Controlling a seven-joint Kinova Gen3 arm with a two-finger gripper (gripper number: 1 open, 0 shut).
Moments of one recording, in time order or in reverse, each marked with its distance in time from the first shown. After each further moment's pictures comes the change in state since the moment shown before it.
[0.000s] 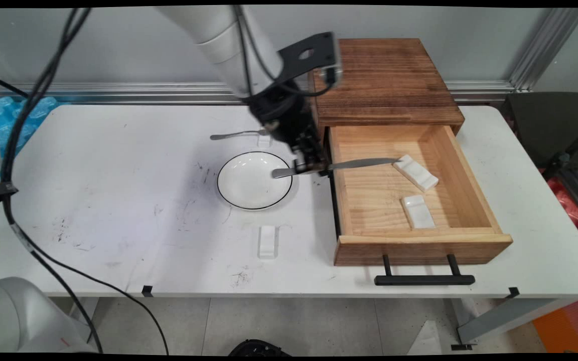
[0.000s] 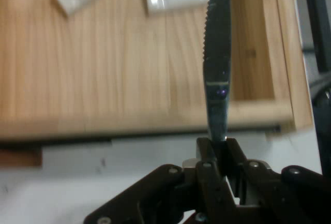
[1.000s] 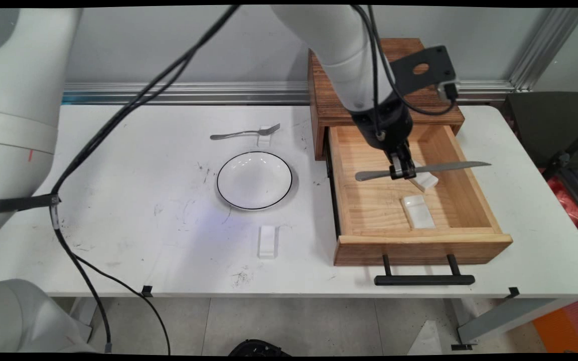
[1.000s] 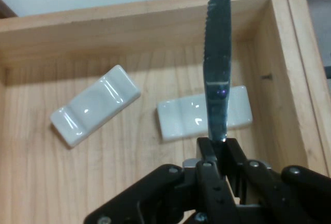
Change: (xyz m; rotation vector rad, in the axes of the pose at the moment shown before) arm 0.109 -0.010 0.094 0.013 0.067 0.050
